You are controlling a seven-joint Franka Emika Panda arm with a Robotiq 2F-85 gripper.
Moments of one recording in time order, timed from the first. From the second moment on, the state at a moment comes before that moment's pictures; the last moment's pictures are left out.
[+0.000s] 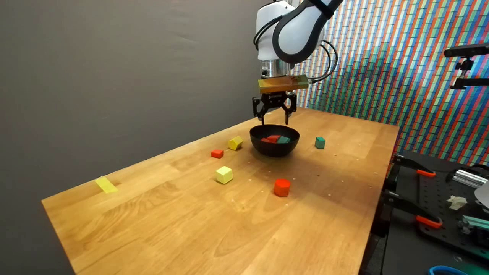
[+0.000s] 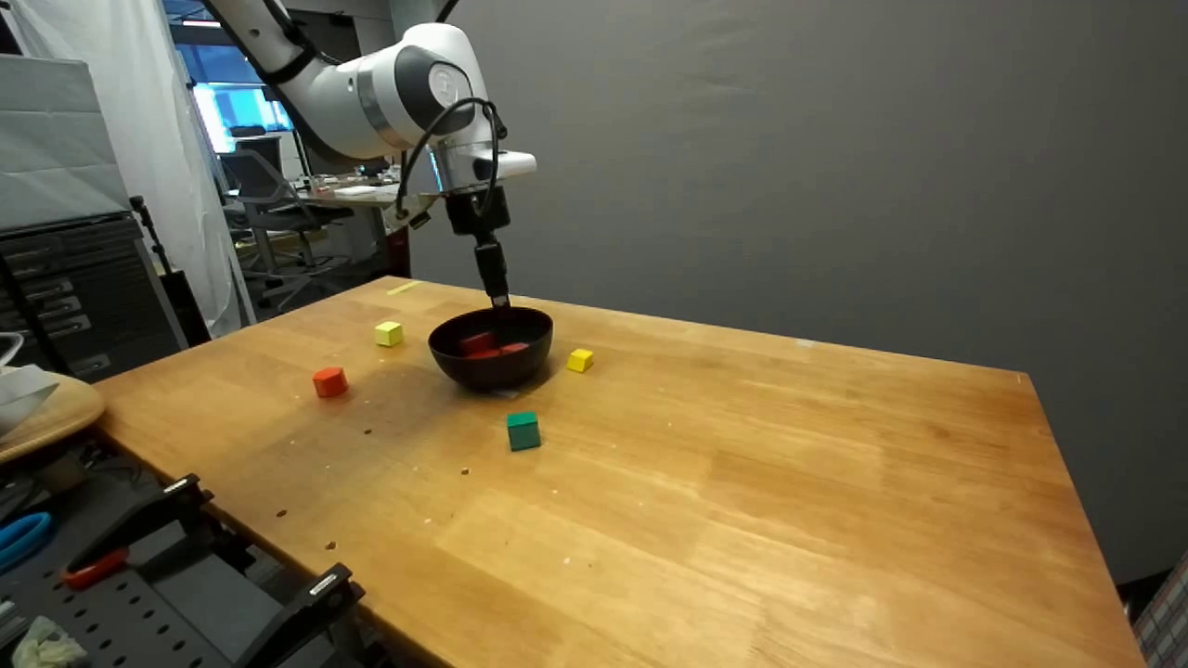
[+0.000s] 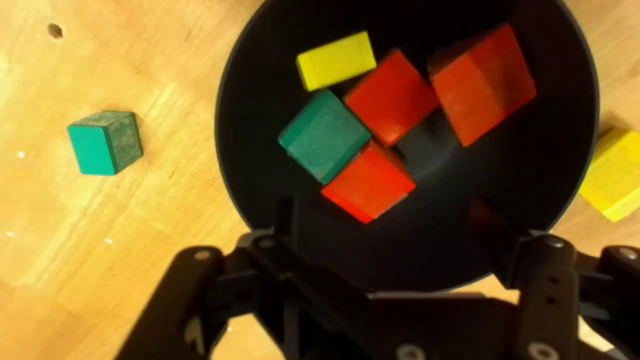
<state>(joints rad) 0.28 0.44 -0.16 -2.06 -0.15 2.45 1.02</state>
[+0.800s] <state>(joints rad) 0.19 0.56 -0.10 -2.05 -0.08 2.58 0.96</state>
